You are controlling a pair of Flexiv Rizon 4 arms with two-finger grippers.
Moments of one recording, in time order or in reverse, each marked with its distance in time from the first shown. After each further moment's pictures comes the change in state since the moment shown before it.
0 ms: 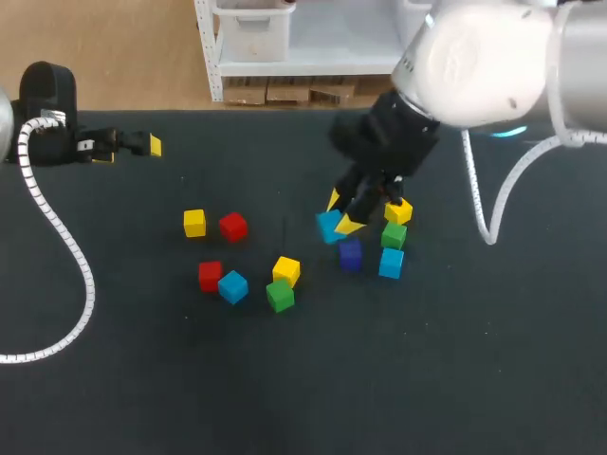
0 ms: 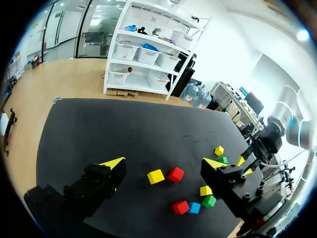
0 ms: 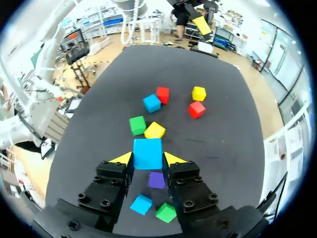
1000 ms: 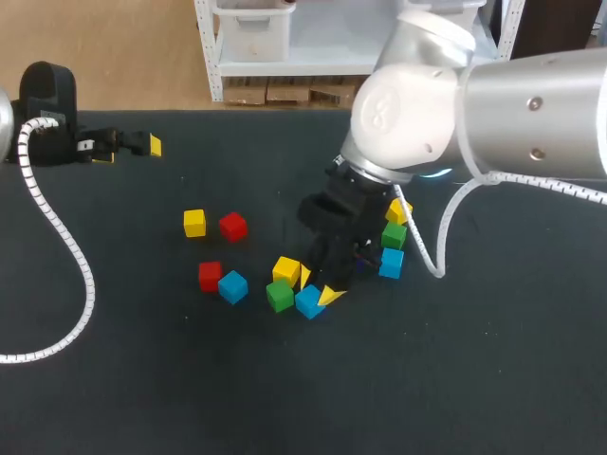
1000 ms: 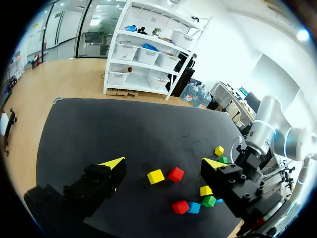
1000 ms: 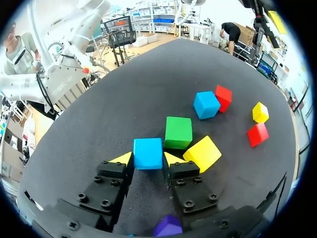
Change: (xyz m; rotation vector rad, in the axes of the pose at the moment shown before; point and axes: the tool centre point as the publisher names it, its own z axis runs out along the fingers) left arm 0.000 0.000 0.000 0.000 0.000 0.000; right arm 0.016 0.043 0.101 -0.296 -0.030 -0.329
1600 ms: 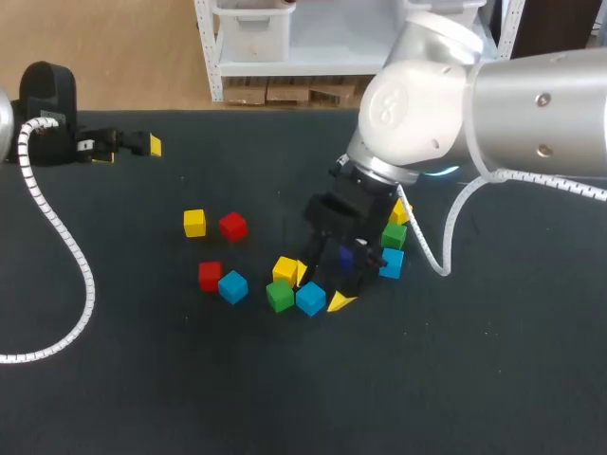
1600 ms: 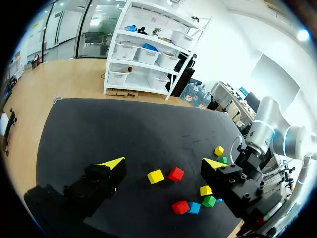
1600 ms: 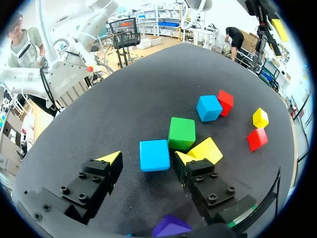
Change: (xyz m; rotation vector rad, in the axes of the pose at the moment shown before) left arm 0.000 0.000 0.000 0.000 0.000 0.000; right arm 0.001 0.003 -0.001 0.000 -0.024 -0.054
